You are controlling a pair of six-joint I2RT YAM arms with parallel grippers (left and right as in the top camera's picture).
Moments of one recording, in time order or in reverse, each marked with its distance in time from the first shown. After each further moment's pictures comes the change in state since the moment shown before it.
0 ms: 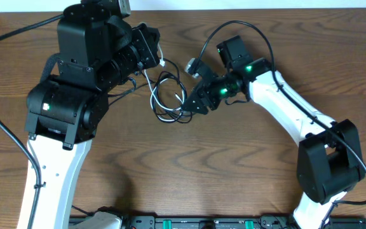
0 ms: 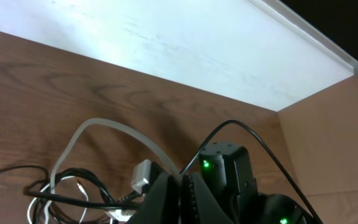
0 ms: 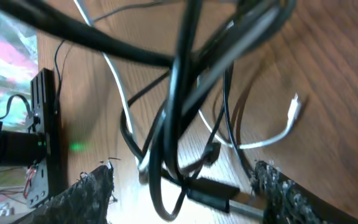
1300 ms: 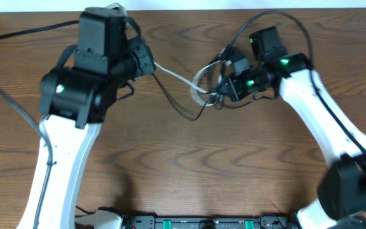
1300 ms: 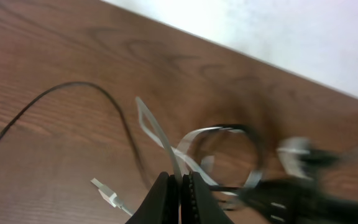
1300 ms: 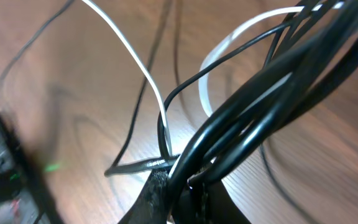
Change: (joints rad) left arm 0.002 0.077 0.000 -0.195 -0.202 0.039; right arm -0.151 -0.179 -0.006 -0.181 0.267 0.194
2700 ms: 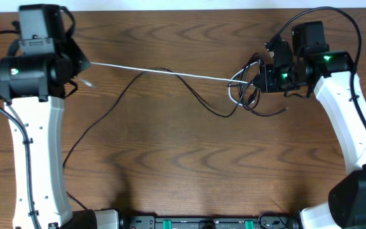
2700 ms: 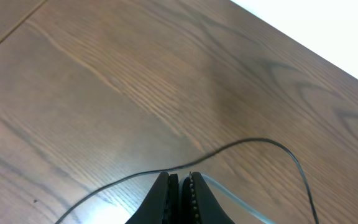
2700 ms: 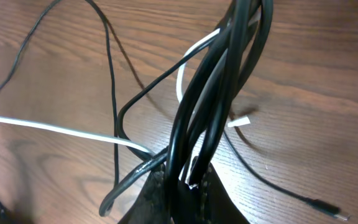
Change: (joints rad) left arm 0.393 0.055 0.000 -0.108 -0.250 0.095; right arm -0.191 -0.057 0.012 -0.127 0.167 0.177
